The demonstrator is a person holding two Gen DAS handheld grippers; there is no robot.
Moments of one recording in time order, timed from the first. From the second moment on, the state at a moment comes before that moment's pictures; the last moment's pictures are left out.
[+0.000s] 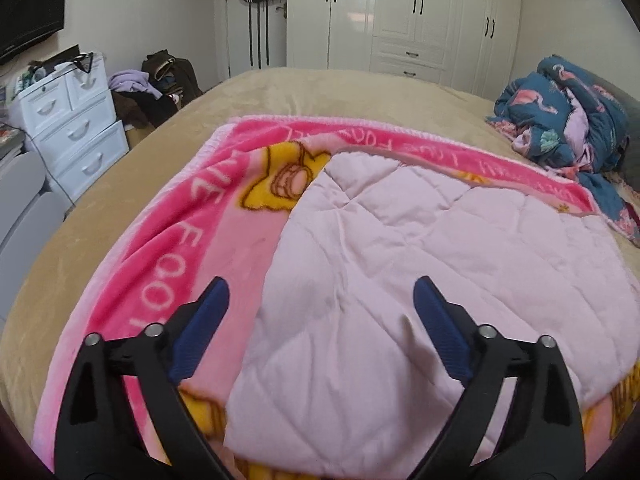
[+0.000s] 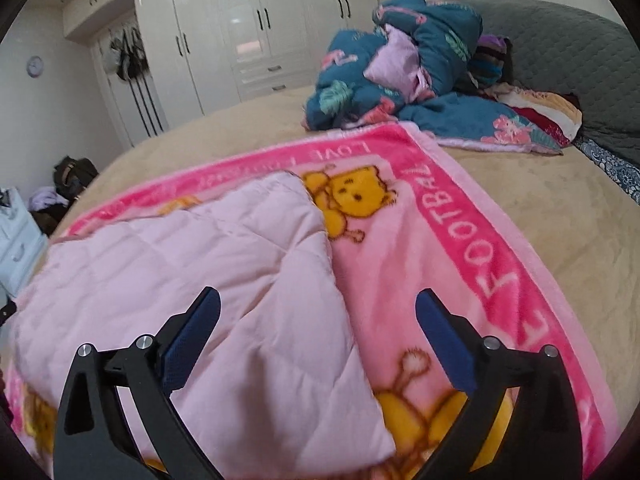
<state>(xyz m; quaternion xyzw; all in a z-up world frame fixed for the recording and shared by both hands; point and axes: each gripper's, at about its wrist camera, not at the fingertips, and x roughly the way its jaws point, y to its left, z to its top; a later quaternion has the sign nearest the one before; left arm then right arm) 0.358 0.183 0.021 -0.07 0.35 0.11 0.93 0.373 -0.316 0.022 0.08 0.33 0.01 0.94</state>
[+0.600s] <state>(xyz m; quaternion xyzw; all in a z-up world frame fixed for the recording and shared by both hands) 0.288 0.160 0.051 -0.07 0.33 0.11 0.94 0.278 -0.304 0.073 0.08 0.29 0.06 0.95</state>
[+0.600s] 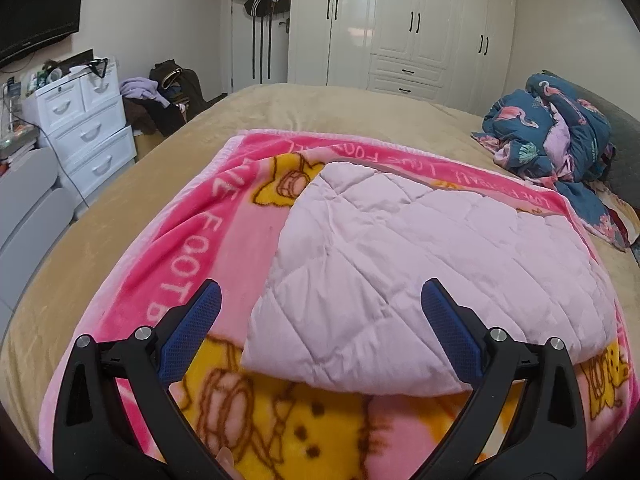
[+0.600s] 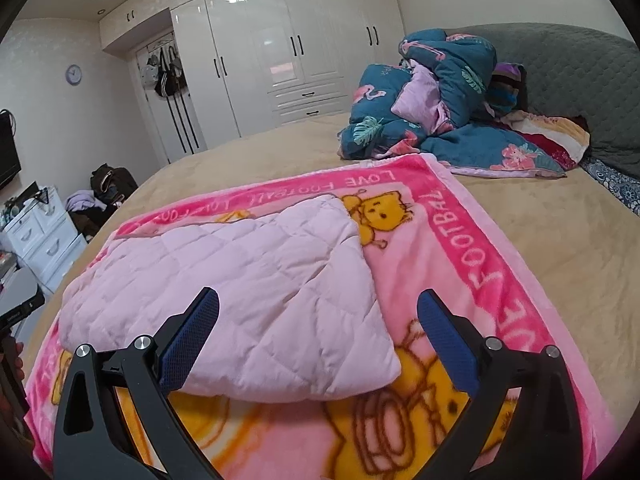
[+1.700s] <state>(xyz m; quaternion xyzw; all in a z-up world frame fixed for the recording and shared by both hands) 0.257 0.149 0.008 -0.08 0.38 0.13 0.91 0.246 -0.298 0.015 0.13 0.34 0.04 0.93</state>
